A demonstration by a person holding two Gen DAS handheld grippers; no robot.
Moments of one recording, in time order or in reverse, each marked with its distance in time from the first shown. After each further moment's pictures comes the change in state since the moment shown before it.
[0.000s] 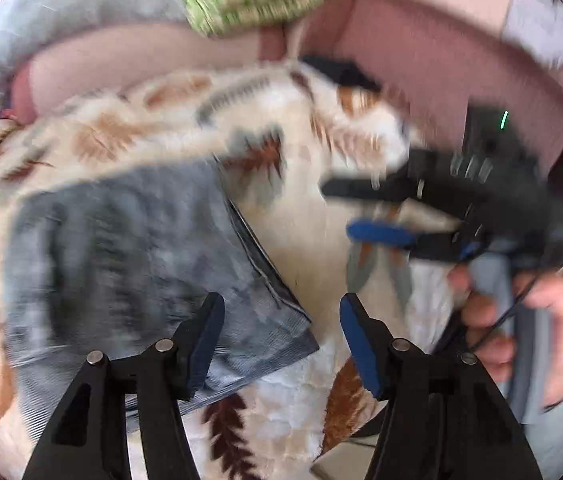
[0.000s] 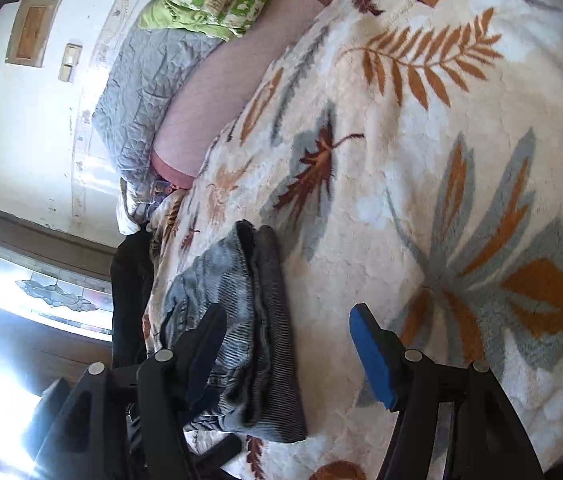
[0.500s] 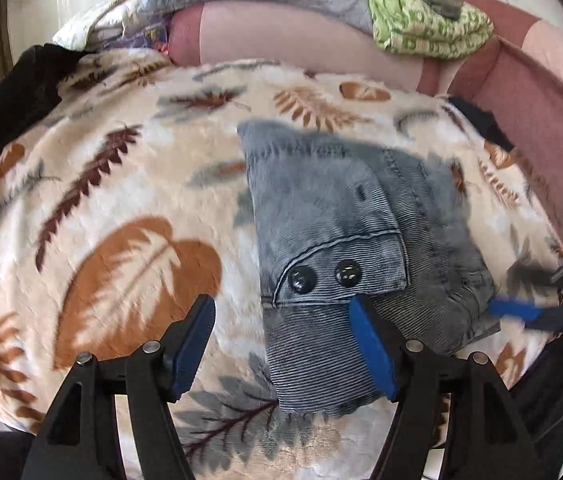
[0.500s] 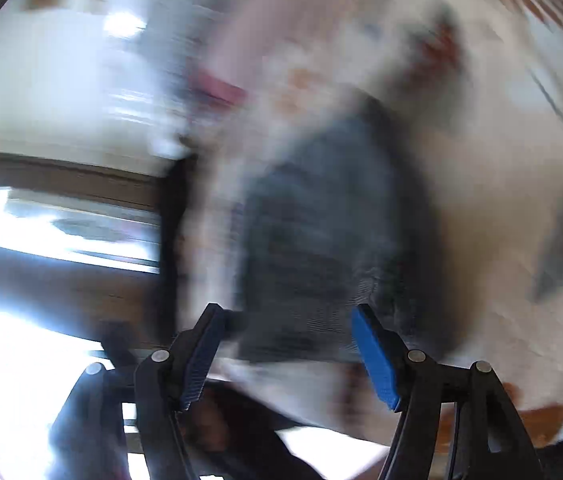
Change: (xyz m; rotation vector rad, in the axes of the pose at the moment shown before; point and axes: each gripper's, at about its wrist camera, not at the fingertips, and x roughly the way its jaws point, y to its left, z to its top) left arm -0.021 0.137 -0.052 -0.286 0.002 0.272; right arm 0.066 0.031 -0.062 0.045 0.305 0.048
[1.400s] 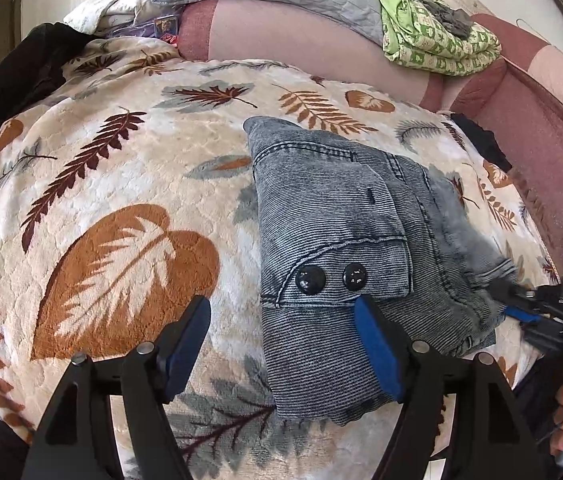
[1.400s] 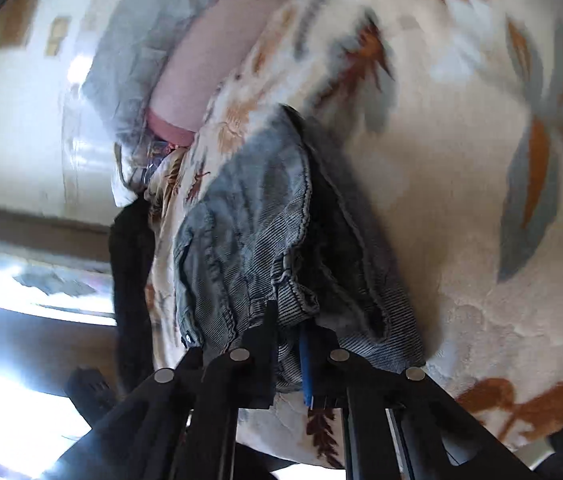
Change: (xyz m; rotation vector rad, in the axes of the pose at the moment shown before) left arm -0.001 0.013 -0.007 -0.077 -0.030 -0.040; right arm -0.023 0.036 -0.016 -0.035 -0.239 -0.113
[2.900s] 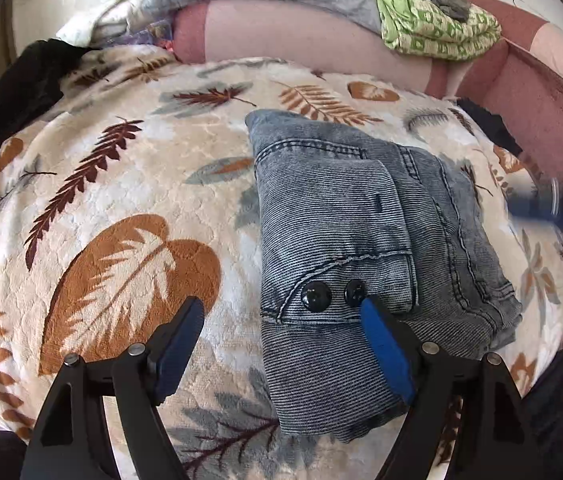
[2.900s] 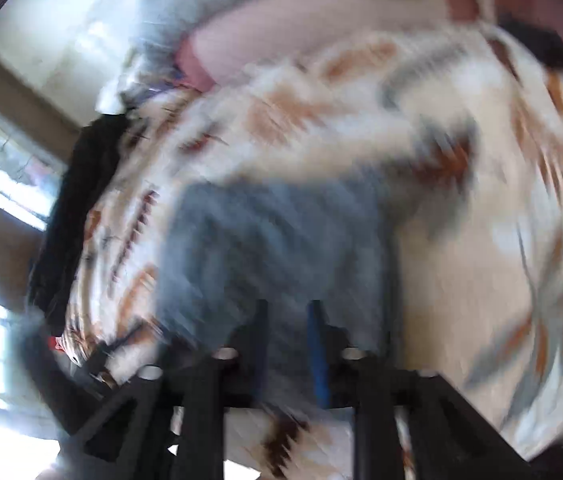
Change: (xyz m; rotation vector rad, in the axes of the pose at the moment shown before) left arm 0.008 -0.009 0.003 0.053 -0.011 0.059; right arm 0.020 0.119 0.047 -0.484 0.078 -0.235
